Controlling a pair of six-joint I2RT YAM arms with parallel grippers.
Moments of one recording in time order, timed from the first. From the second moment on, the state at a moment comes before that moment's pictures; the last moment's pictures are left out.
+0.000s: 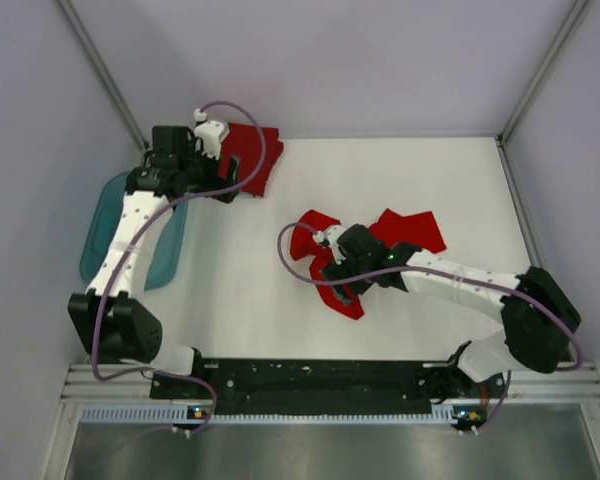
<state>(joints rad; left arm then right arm) -0.12 1.54 1.55 -0.71 0.28 0.21 0.84 1.37 0.88 -0.45 -0.02 0.07</state>
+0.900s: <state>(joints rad) 0.09 1.13 1.41 -0.66 0.15 0.26 0.59 1.68 2.15 -0.46 -0.39 0.22</state>
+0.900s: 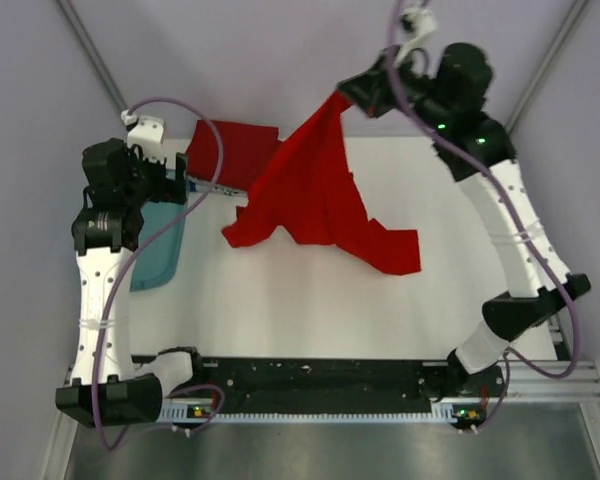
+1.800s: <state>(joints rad) -0.96 1.90 1.48 -0.63 0.17 0.27 -0.29 1.31 0.96 -0.12 -0.40 0.60</state>
